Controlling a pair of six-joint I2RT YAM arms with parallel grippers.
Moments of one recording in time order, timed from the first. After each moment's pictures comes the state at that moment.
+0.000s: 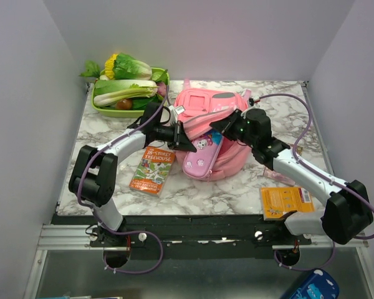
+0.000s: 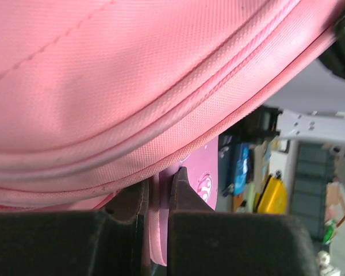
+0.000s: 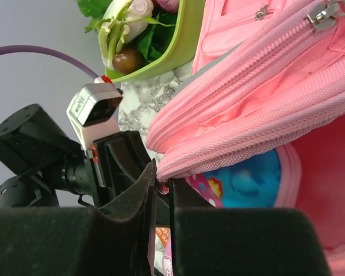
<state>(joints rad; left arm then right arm) -0.39 1.70 1.12 -0.23 0.99 -0.46 0.54 1.31 0.91 0.10 -0.07 0.95</state>
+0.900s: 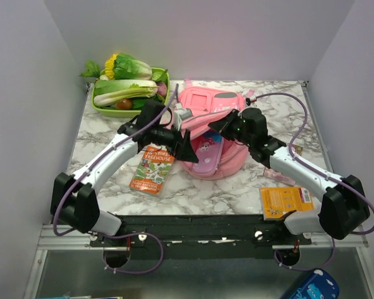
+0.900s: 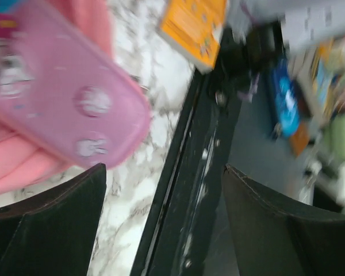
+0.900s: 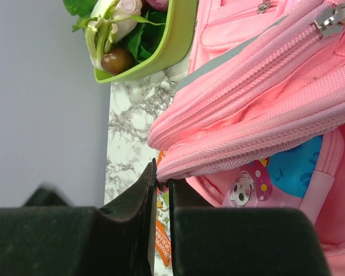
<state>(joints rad) -0.43 1.47 1.15 -0.43 0.97 -0.23 0.56 1.35 0.93 0.10 -0.03 0.94</state>
